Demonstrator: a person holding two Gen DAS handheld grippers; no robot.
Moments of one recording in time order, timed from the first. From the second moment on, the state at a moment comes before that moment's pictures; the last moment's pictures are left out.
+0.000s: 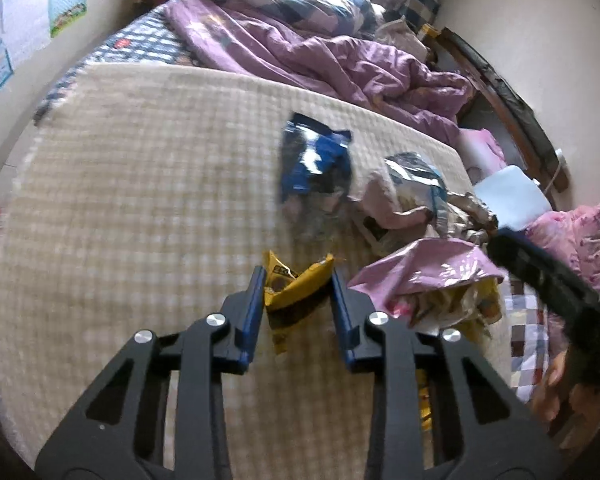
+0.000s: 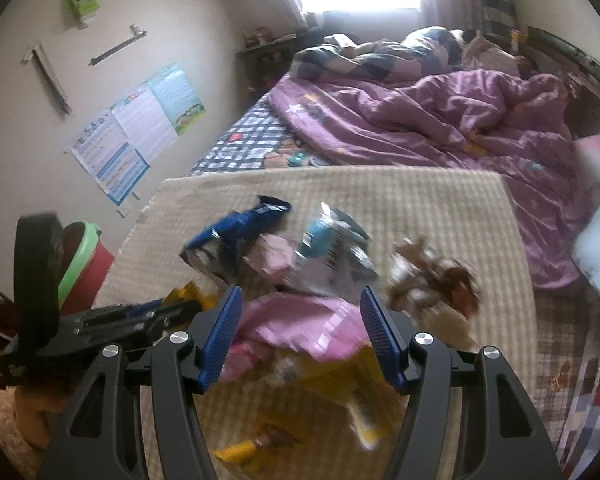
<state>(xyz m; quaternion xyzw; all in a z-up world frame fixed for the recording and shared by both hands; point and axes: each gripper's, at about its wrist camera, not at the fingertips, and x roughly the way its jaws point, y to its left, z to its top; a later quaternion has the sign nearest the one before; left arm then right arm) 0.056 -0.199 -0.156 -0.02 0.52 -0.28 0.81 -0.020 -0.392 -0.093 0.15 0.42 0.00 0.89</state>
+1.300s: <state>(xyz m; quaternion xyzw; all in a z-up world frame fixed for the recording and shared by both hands) 0.036 -0.071 -0.075 -0.05 0.40 -0.15 0.90 0.098 -0.306 -0.126 0.09 0.48 0.03 0.87</state>
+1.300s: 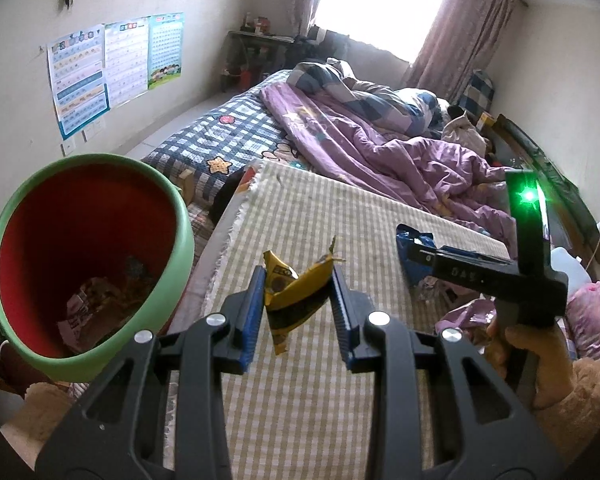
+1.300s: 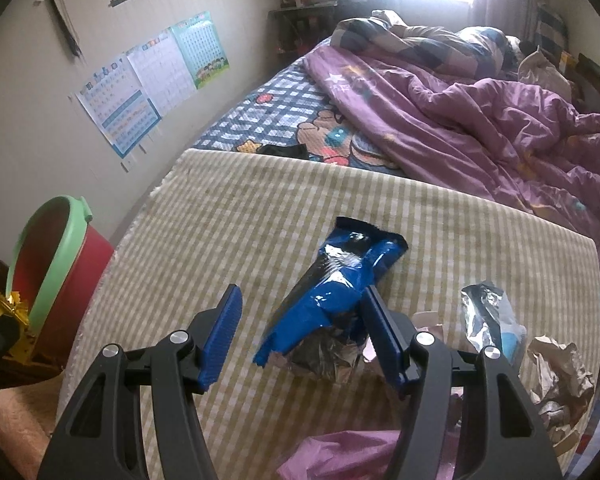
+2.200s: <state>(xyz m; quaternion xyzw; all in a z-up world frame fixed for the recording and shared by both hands) 0.025 -0.031 -0.033 -0.03 0.35 -0.07 0.93 0.082 -0.285 -0.115 0.08 0.47 0.07 0.88</state>
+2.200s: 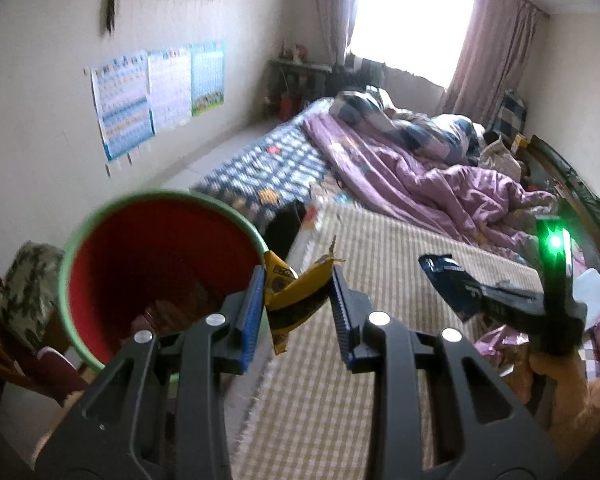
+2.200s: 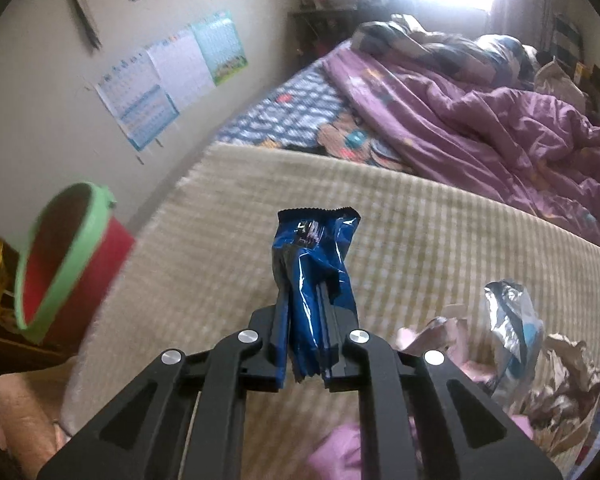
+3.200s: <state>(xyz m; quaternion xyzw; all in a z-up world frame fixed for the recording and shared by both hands) 0.025 0.023 -0.023 -0.07 0.32 -0.02 0.94 0.062 -0.183 -0.047 0.06 0.40 0.21 0.89</state>
